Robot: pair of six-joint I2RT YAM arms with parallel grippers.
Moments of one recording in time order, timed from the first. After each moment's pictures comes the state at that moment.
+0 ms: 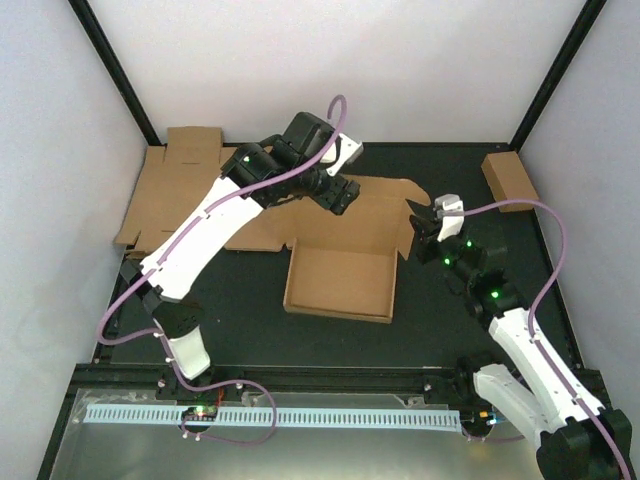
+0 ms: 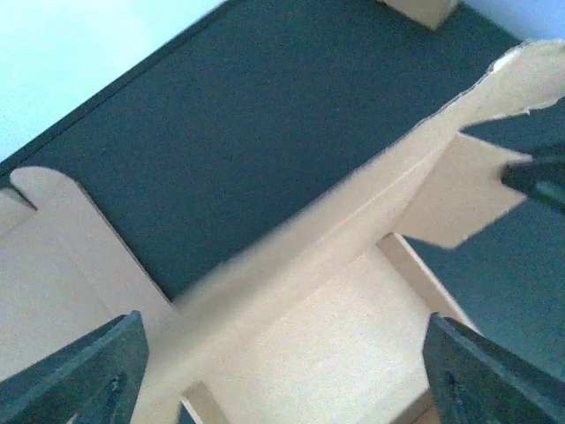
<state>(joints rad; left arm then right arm) -0.79 1.76 2.13 -1.16 -0.01 -0.02 0.29 0.81 0.58 0.01 -0.30 0.12</state>
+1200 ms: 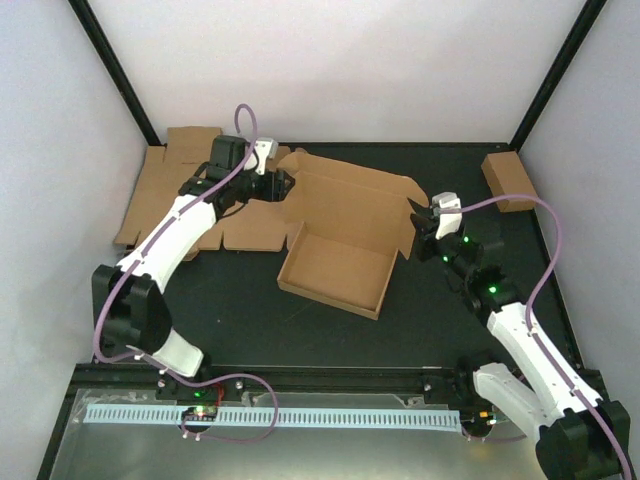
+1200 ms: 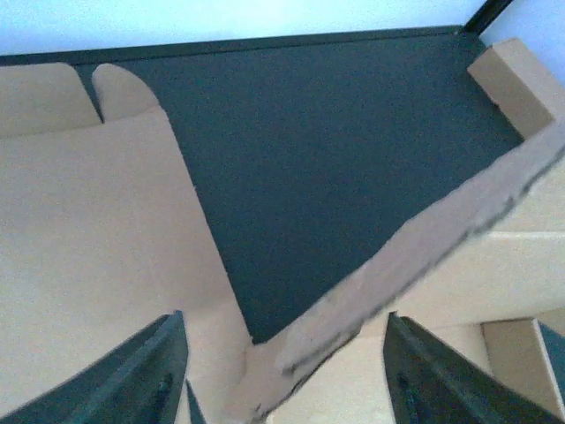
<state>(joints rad) -0.28 1.53 1.32 -0.44 0.33 -0.18 0.29 0.85 0.60 0.00 -0.25 0.06</state>
